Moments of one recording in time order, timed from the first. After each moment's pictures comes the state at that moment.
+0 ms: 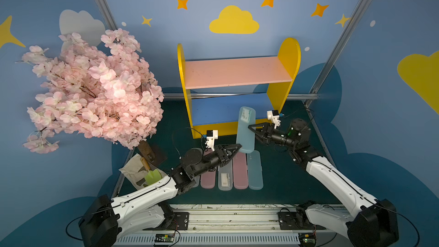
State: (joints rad) left arm -0.87 1.04 0.57 0.57 0.21 -1.38; right arm 0.43 1.14 0.83 0.20 -0.77 1.20
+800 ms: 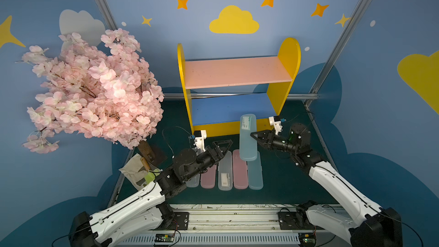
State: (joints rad) left arm -0.87 0.84 0.65 0.10 -0.01 -1.24; right arm 0.41 1.04 0.78 -0.04 -0.69 1.01
